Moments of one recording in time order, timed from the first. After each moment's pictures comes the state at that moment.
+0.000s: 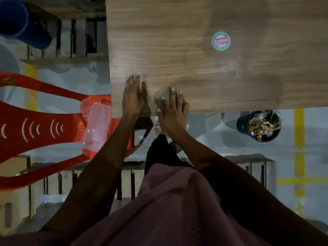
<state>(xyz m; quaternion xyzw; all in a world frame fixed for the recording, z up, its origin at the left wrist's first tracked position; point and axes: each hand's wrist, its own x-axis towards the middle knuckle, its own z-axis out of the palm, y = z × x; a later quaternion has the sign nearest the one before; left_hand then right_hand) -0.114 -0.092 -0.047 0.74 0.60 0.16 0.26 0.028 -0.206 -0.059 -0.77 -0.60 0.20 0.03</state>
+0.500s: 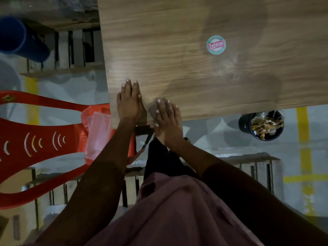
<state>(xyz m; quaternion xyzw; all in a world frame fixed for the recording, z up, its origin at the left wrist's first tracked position) -0.115 -0.073 -0.057 0.78 0.60 0.01 0.17 0.020 -0.211 -0.065 -0.71 -0.68 0.16 0.05</state>
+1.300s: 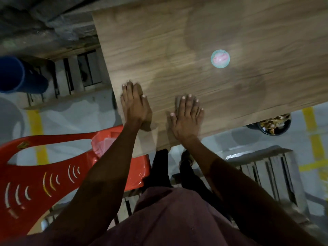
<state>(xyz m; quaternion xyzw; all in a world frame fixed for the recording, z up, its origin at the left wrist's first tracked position) -0.111 0.035 -0.057 0.79 0.56 0.09 0.21 0.026 -0.118 -0.060 -0.89 -0.44 0.15 0.04</state>
